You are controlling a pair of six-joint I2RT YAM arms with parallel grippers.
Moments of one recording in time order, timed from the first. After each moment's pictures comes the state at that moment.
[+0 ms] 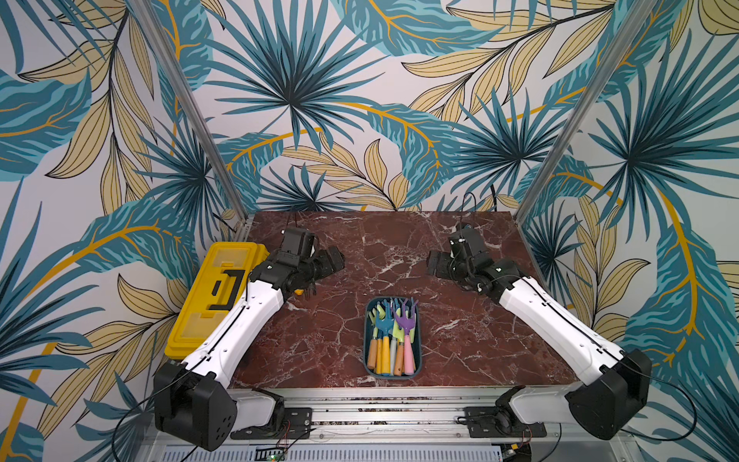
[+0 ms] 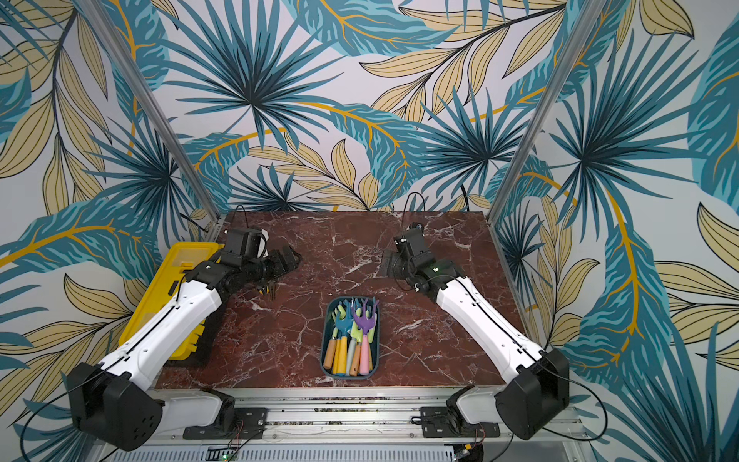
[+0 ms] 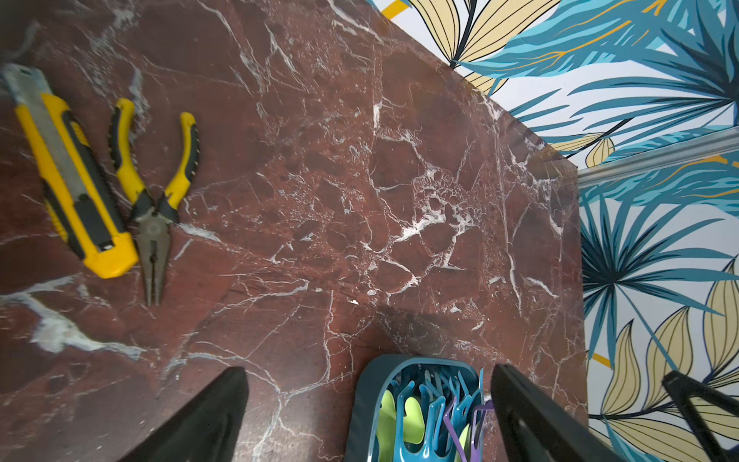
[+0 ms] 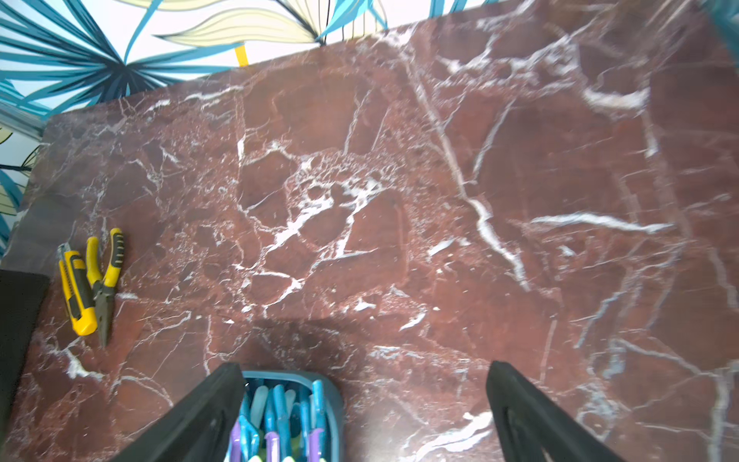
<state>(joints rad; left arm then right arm) -0.30 1.30 1.18 -0.64 0.12 -0.71 0.46 1.34 1.26 -0.69 0.27 0.51</state>
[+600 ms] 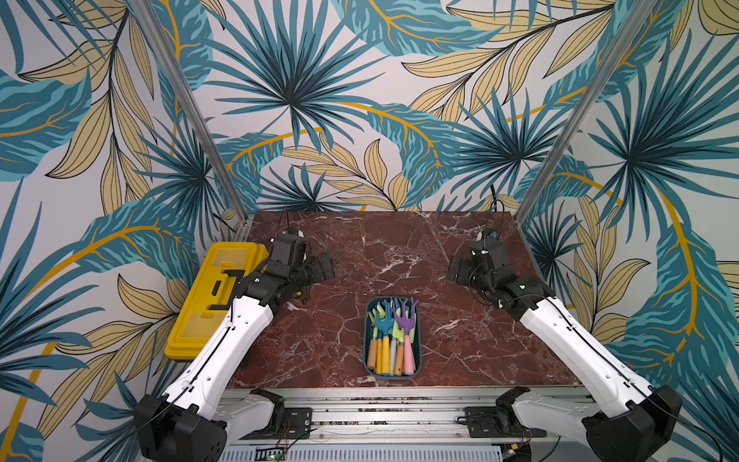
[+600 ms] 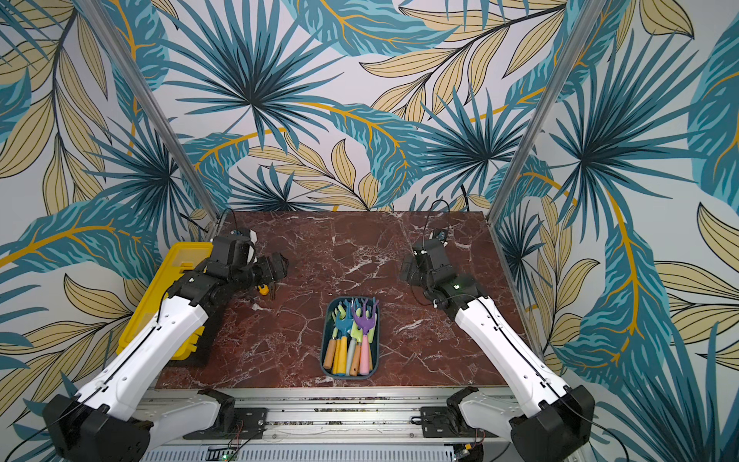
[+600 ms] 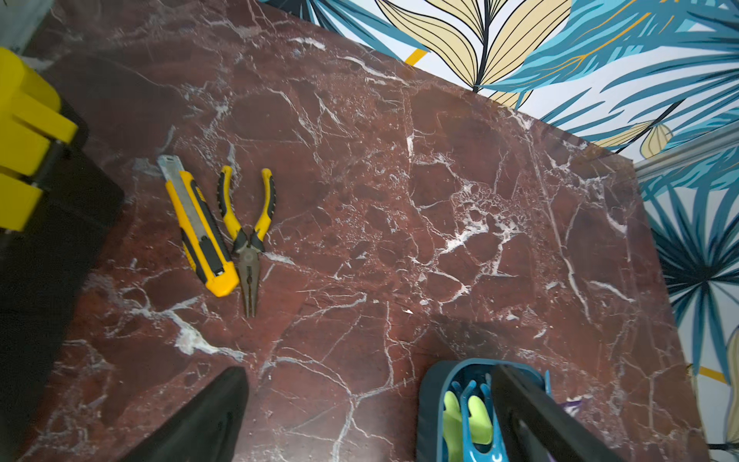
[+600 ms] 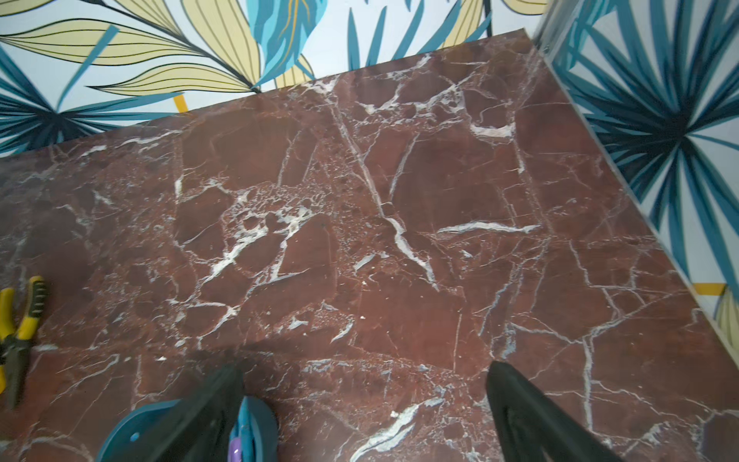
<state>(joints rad) -0.30 1.16 1.10 -0.66 -0.04 -0.53 0.40 1.19 1.13 -0.69 0.43 0.49</state>
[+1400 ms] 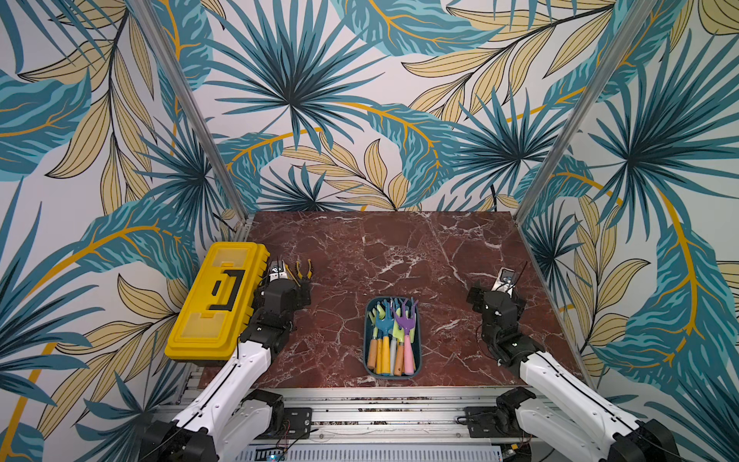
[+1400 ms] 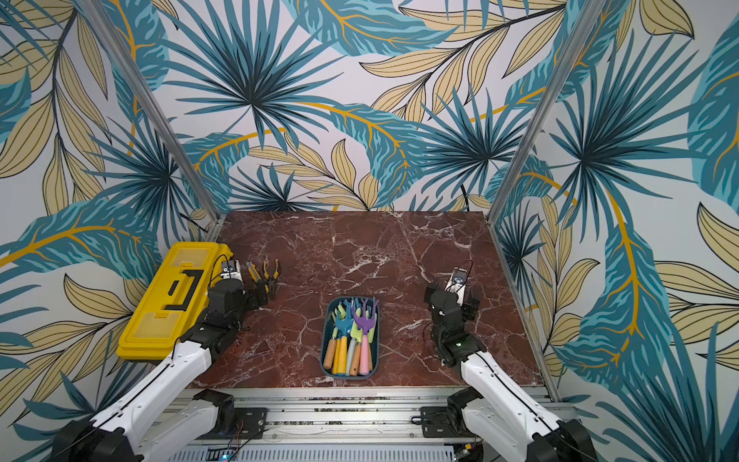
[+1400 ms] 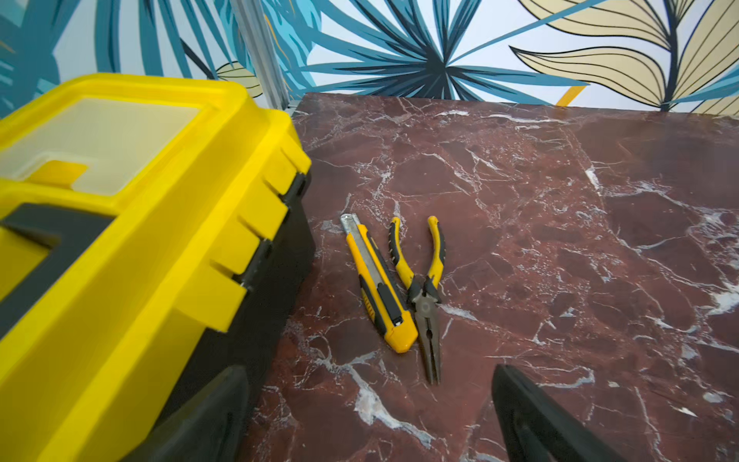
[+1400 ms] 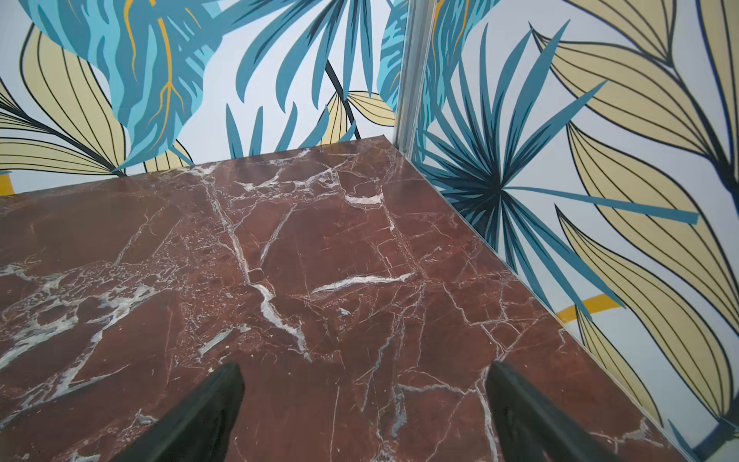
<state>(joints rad) -0.20 0.94 0.48 -0.03 -0.41 -0.20 0.34 0.92 0.37 0.19 0.75 0.22</state>
